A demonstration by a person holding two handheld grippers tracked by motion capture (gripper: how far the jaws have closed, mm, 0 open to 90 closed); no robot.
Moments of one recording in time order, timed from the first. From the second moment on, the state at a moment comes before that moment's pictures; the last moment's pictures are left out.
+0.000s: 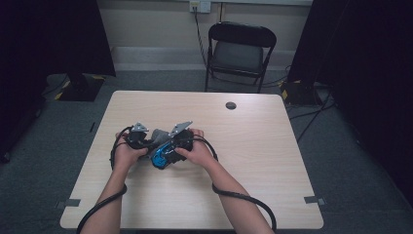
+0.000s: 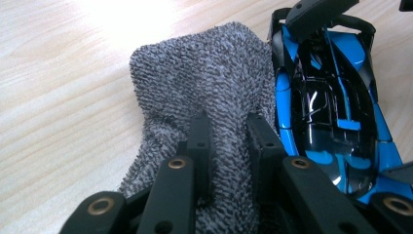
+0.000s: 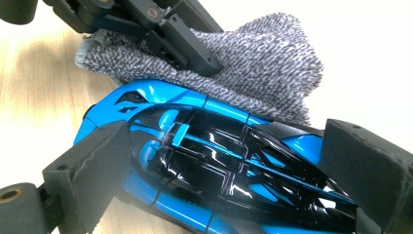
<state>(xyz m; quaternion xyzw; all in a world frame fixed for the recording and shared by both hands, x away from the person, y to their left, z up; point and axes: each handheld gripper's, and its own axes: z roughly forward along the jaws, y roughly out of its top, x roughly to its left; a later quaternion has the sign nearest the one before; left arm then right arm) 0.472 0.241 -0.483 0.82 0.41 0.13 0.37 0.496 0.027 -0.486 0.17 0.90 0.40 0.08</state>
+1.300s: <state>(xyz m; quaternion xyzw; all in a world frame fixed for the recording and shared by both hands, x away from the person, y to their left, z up) 0.415 0.281 -0.482 0.81 0.44 0.12 0.38 0.494 0.027 -0.485 0.18 0.90 0.40 0.08</state>
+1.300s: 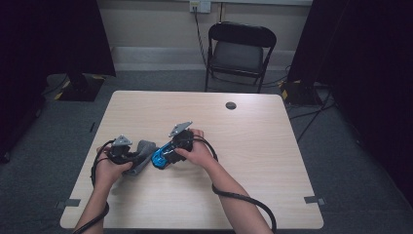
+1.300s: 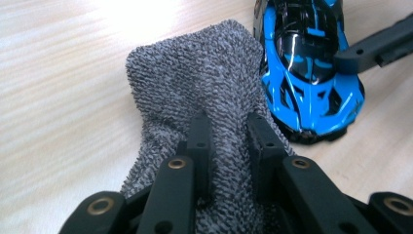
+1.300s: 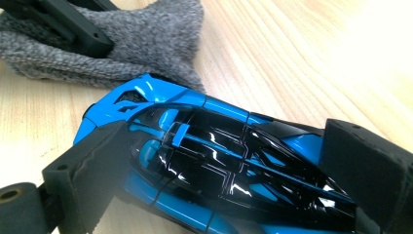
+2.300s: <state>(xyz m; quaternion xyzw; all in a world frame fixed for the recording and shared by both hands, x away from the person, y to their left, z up) 0.370 0.293 -0.482 0.82 0.42 0.11 0.38 0.494 0.026 -0.485 0.18 0.90 0.40 0.09</state>
